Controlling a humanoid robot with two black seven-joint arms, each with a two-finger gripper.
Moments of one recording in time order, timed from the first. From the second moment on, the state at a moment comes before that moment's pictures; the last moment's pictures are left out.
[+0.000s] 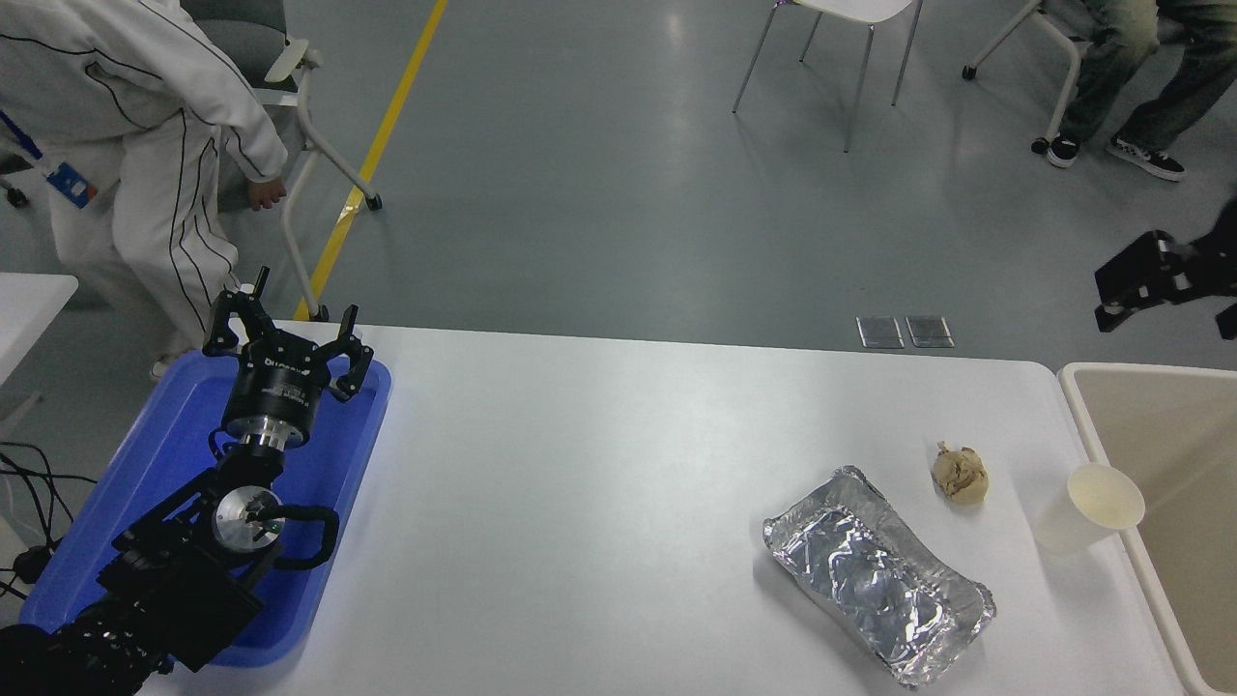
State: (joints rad) left arm -0.61 0.18 -0.87 -0.41 -0.09 -0.57 -0.51; right arm 2.08 -0.57 -1.63 1.06 -0.51 0.79 0.40
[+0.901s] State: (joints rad) left arm -0.62 0.18 -0.87 -0.41 -0.09 -0.57 -0.51; right arm 1.57 -0.72 -1.42 0.97 -0.42 0.33 0.40
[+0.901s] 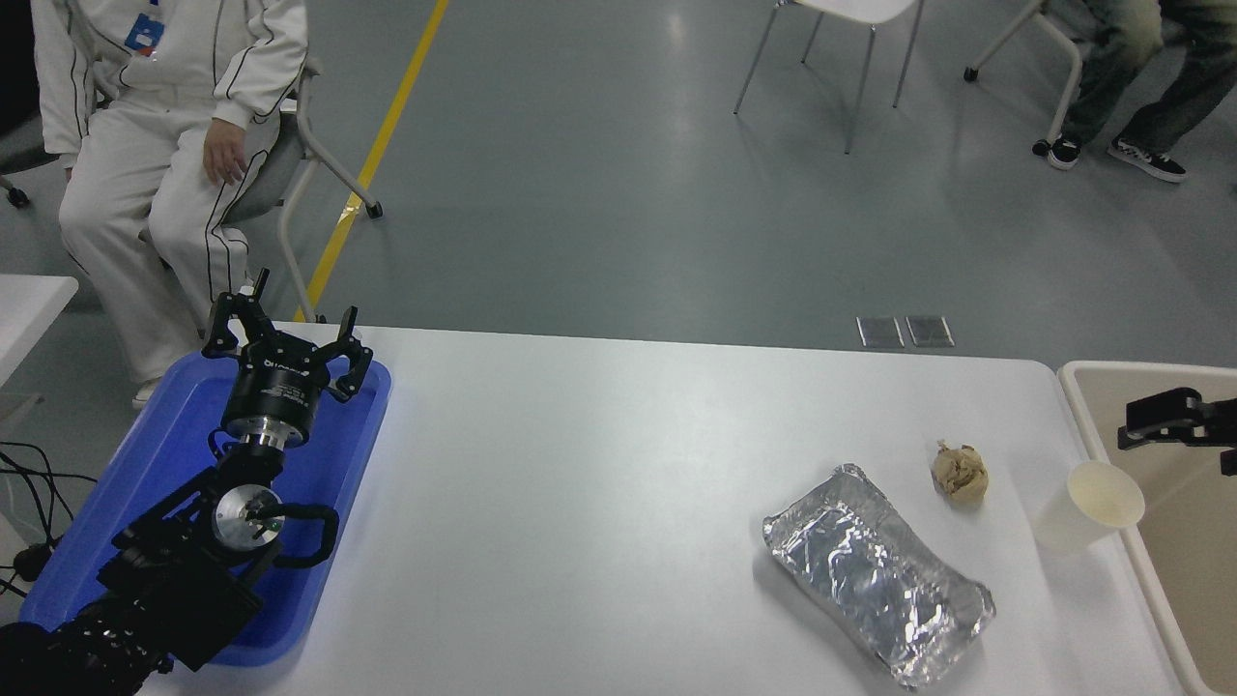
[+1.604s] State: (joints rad) left arm -0.62 0.18 -0.87 -0.41 -0.09 -0.57 -0.51; right arm 1.29 -0.69 -1.27 0.79 -0.40 0.24 0.39
